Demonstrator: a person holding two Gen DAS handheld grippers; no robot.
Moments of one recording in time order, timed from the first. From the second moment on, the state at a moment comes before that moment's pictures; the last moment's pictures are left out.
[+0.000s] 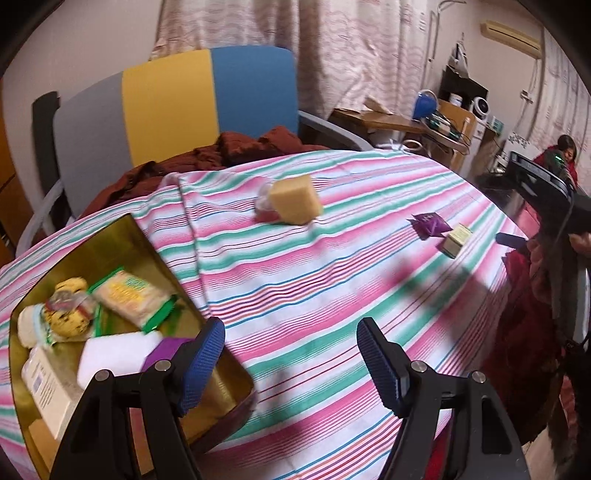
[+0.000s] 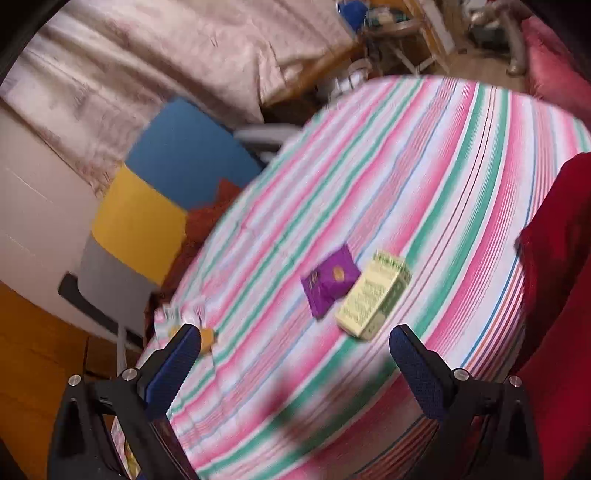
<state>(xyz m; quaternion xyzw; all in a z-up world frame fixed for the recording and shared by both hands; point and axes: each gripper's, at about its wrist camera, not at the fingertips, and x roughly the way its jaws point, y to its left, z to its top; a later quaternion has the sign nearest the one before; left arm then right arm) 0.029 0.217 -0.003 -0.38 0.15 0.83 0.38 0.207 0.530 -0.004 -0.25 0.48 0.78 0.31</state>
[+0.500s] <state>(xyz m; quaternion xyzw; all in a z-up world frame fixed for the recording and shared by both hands) 0.029 0.238 -0.022 -0.41 0.15 0.80 0.41 0.138 0.582 -0.029 -0.55 0.26 0.75 0.27</state>
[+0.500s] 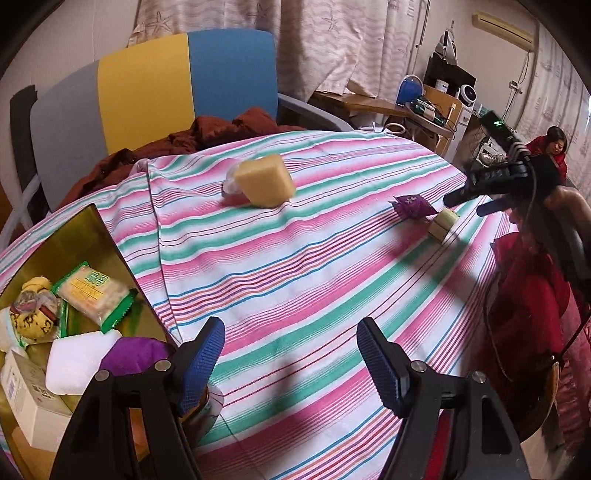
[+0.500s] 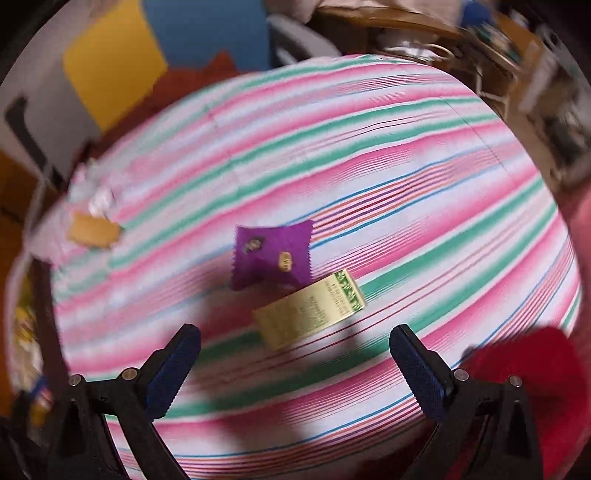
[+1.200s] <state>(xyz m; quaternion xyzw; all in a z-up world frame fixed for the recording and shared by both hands) 0.028 0.258 -0.034 -0.43 0.17 0.79 0.41 0.133 0.595 -0.060 -0.62 0.14 0.73 0.24</state>
